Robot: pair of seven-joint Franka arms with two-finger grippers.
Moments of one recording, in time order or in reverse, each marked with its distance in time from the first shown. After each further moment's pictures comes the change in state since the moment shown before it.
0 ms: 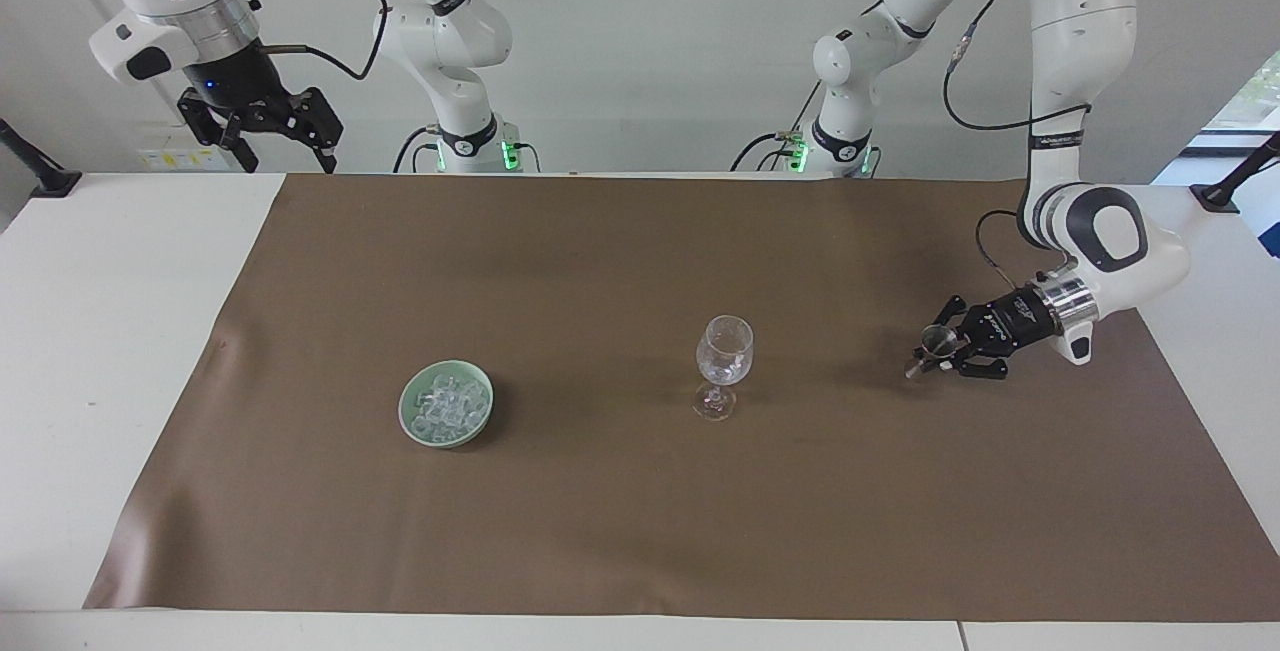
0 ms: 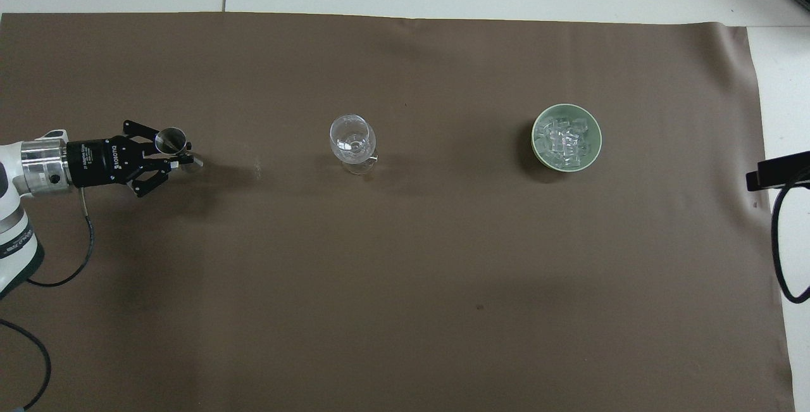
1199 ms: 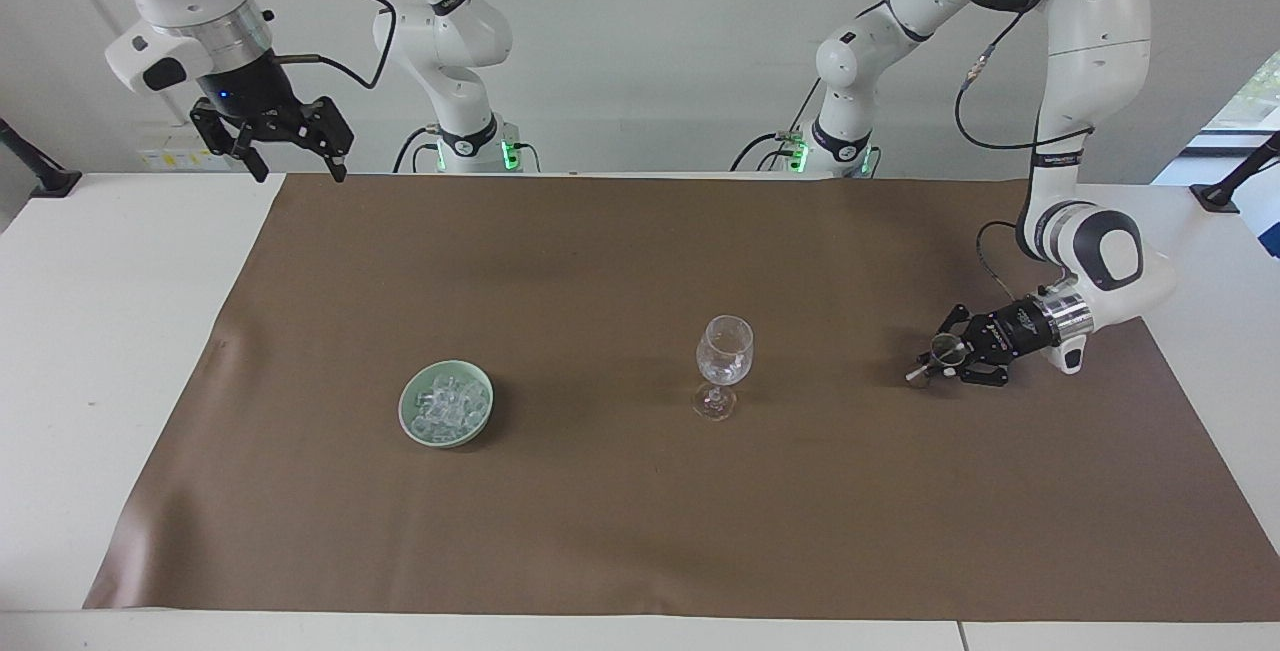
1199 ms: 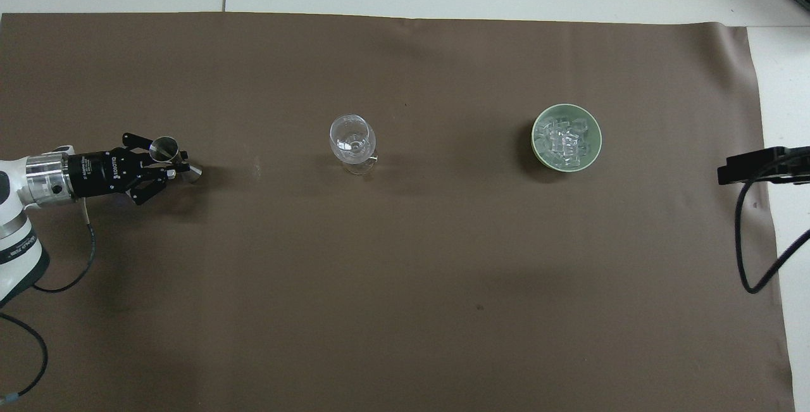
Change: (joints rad) left arm 0.095 0.089 -0.044 0.004 -0.012 -0.030 0.031; right arm 0.048 -0.005 0.011 -0.078 0.005 0.102 0.035
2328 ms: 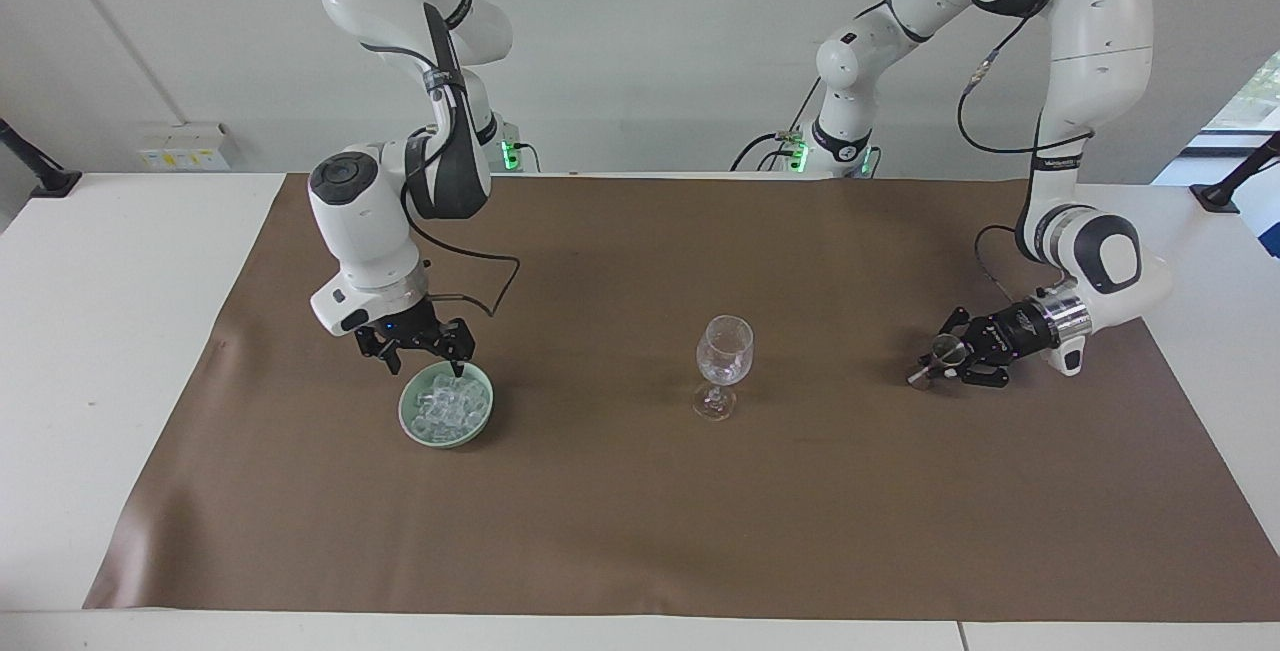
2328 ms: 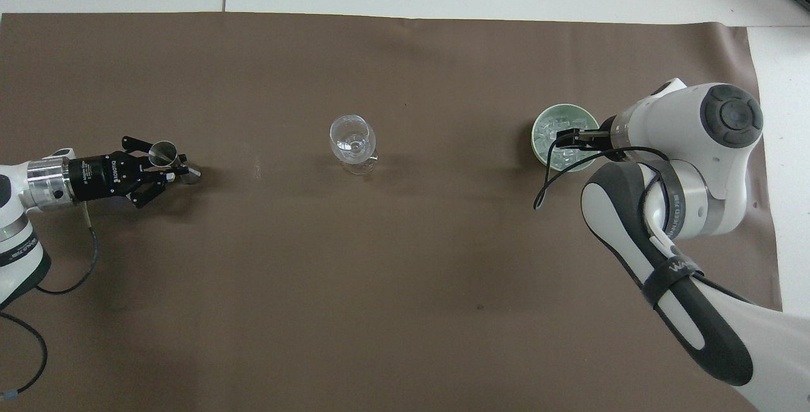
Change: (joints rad) left arm 0.016 0.024 -0.001 -0.001 0.000 -0.002 0.065; right arm 0.111 0.322 0.005 -0.315 0.001 0.773 0.192
